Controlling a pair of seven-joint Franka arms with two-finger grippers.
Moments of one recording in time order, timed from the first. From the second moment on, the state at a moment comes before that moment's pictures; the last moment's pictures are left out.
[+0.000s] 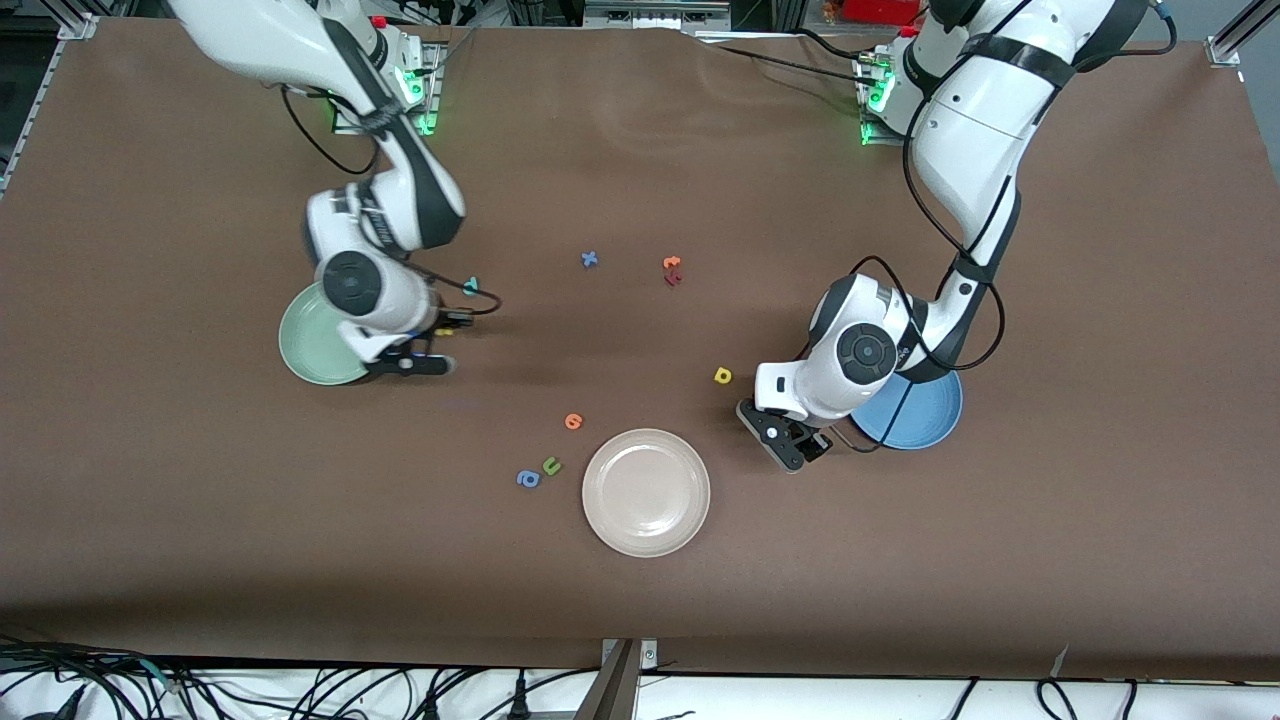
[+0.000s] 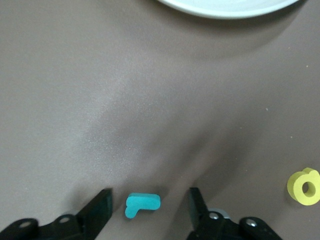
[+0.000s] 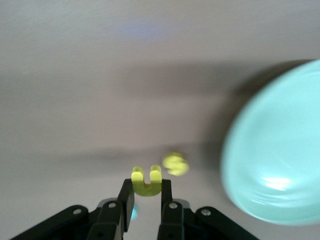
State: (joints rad) left arm -0.27 0.80 -0.15 -1.62 0.01 2.50 0.48; right arm 0.34 0.37 -0.03 -2.01 0.04 2.11 0.33
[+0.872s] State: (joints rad) left arm -0.27 0.77 -0.15 -1.60 0.01 2.44 0.48; right arm 0.27 0.48 -0.28 -2.03 0.04 2.11 -0.10
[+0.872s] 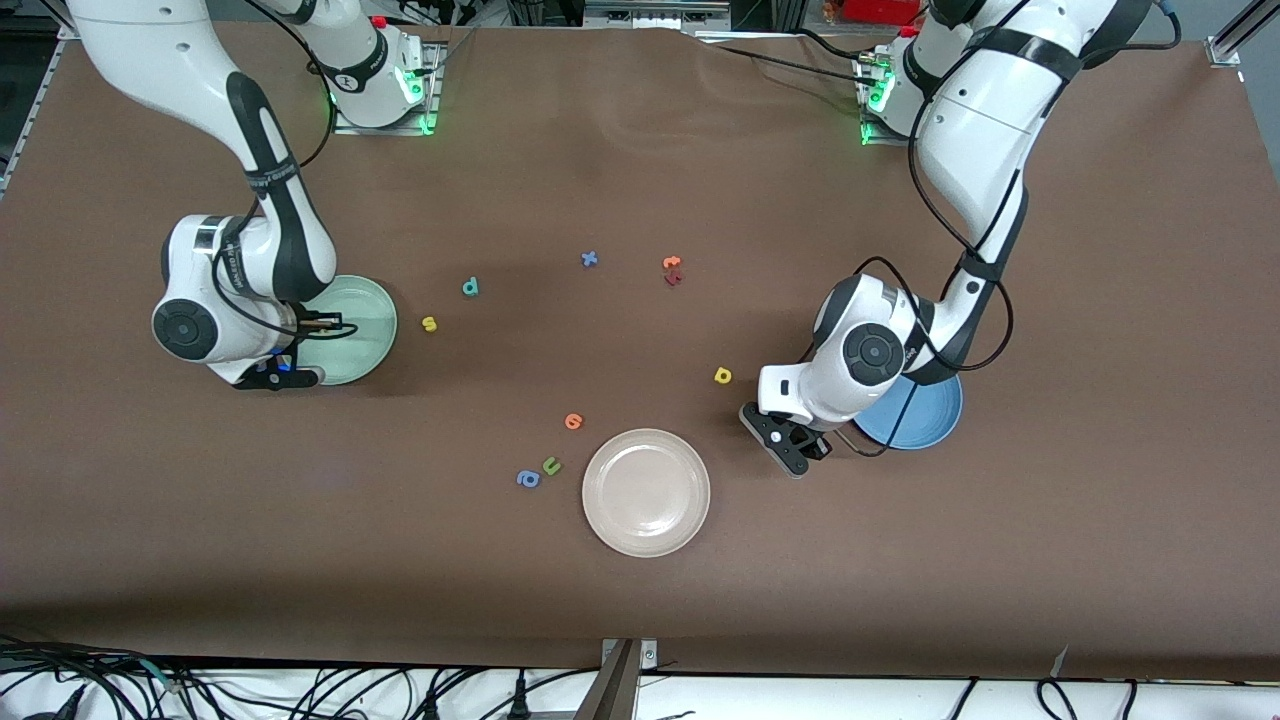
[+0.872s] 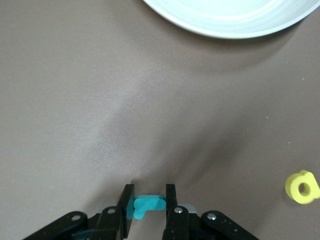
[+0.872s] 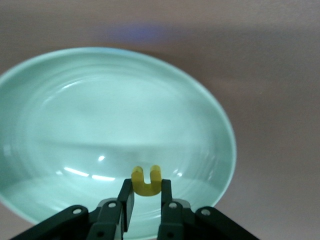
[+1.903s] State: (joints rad) left arm -0.14 0.65 -0.14 -1.60 0.01 2.05 0.54; right arm 0.28 0.45 -0.13 -1.91 0.12 1.96 0.11
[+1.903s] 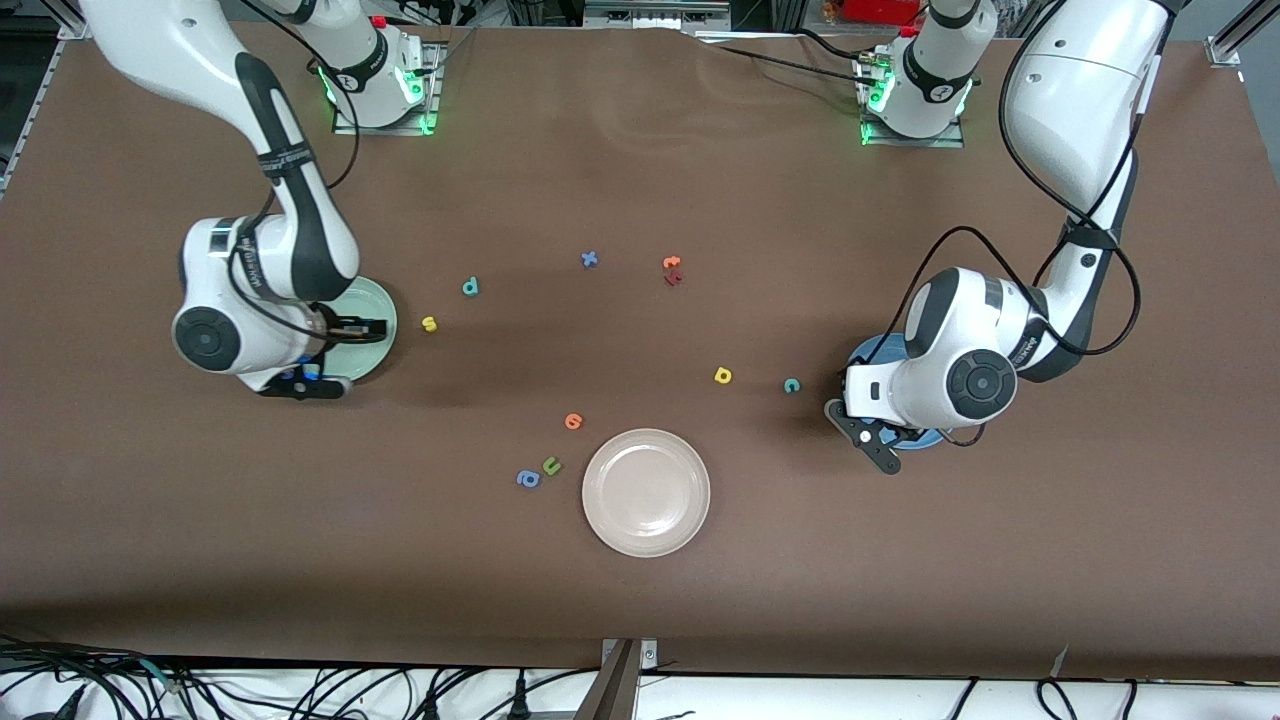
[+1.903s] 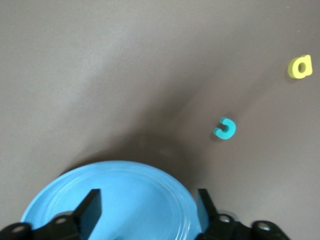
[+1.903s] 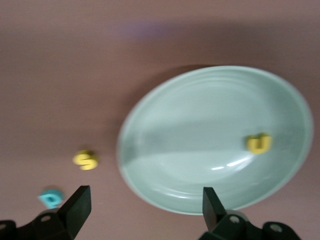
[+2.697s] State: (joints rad) left arm -0.27 0.65 -0.16 -1.62 0.01 2.05 -0.08; right arm 0.32 0.48 -0.03 -2.07 0.16 2.28 0.32
